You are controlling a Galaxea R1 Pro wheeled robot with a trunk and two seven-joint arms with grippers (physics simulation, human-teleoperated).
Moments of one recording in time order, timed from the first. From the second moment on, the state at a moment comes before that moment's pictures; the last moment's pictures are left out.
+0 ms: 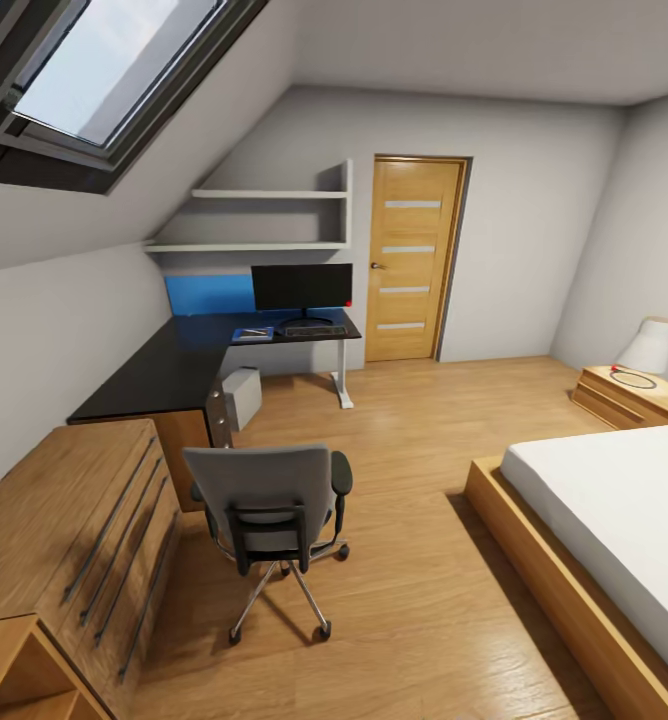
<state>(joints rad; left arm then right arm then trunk) 0.20 -0.03 -0.02 -0.90 0.30 -0.08 0.18 -0.15 0.04 0.38 -0.37 -0.24 -0.52 -0.29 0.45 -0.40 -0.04</state>
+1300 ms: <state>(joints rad) 0.20 -0.03 -0.02 -0.89 0.30 -0.09 0.18 -0.15 0.04 0.38 -0.34 -0.24 -0.59 -0.28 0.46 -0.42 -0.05</state>
